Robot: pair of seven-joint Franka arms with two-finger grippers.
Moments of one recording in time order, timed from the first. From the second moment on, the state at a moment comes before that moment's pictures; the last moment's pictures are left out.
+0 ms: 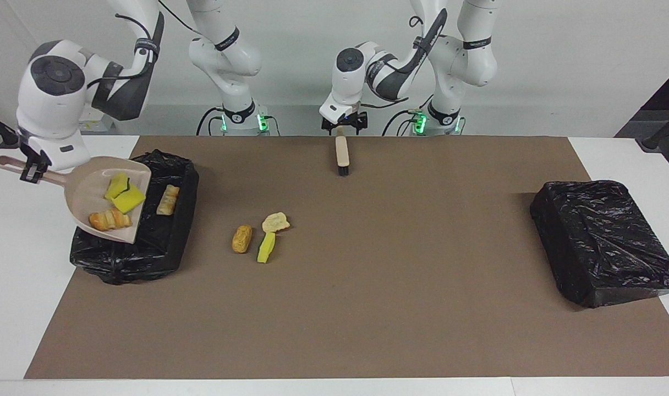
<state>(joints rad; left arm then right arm) -0.84 -0.08 -0.17 -2.33 -0.24 2.13 -0.84 -0.26 0.09 0.00 -1.80 -0.83 1.93 -1.57</state>
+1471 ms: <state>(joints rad) -0.17 -0.10 -0.15 -1.76 -0.05 1.61 -0.10 -0.11 -0.04 0.05 -1.80 -0.40 1.69 -1.08</state>
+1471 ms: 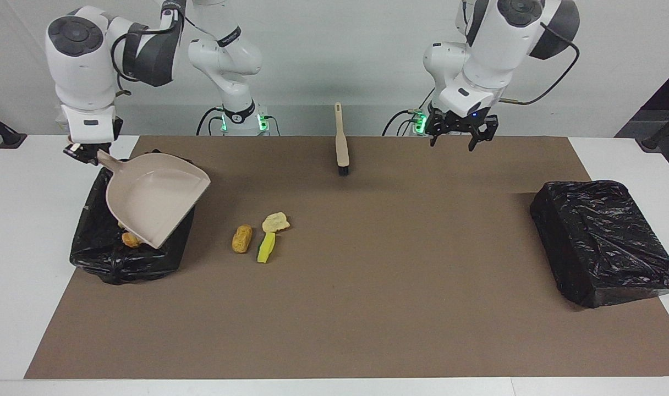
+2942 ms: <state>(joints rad) -0.11 -0.05 -0.15 -1.60 -0.05 1.58 -0.01 0.61 0.47 0.06 -1.58 -0.05 1.91 0.66</state>
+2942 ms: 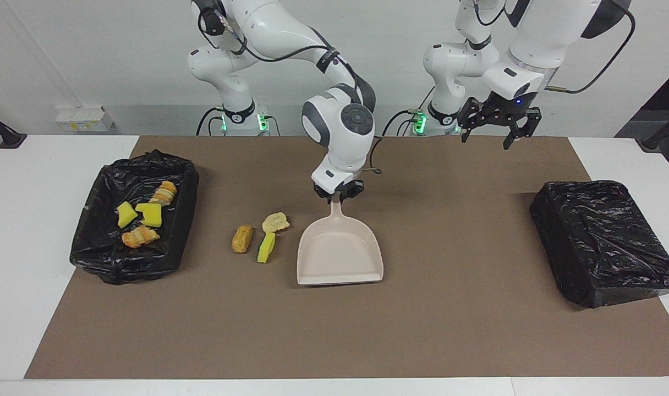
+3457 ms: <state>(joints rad) -0.11 -0.05 -0.15 -1.60 -0.05 1.57 -0.01 0.61 0.50 0.05 -1.54 0.00 1.94 0.69</state>
